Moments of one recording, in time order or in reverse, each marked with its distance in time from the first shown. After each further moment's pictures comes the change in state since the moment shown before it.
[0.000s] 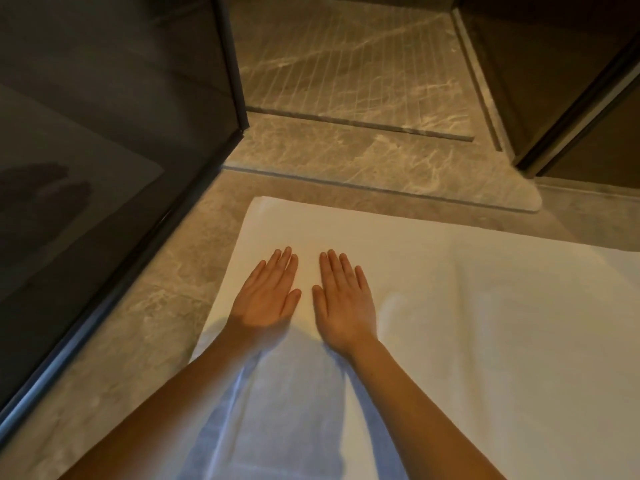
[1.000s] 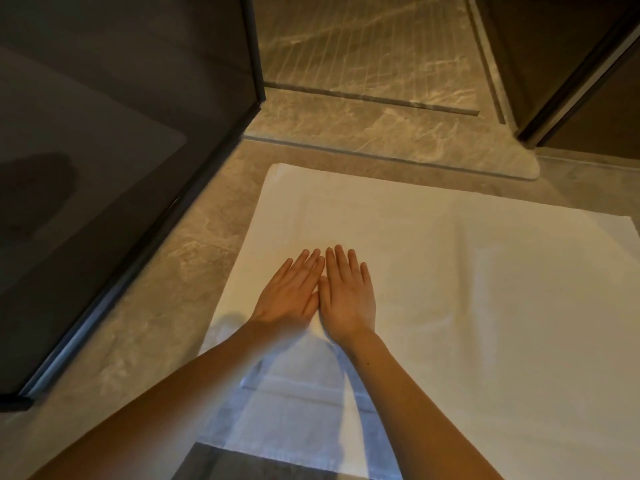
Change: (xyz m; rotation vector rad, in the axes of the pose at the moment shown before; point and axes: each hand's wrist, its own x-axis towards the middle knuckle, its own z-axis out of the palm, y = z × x) left_hand -0.072 0.036 0.003 0.020 -0.080 0.094; right_hand -0.075 -0.035 0.000 0.036 -0.048 0.084
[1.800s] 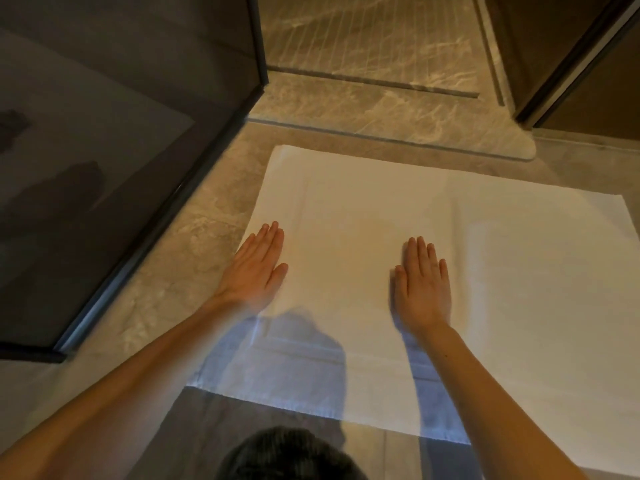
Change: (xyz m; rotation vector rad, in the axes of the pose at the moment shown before) left_hand -0.043 -0.044 -0.021 -0.023 -0.040 -0.110; right_hand -0.059 0.091 -0.041 -0.026 0.072 0.187
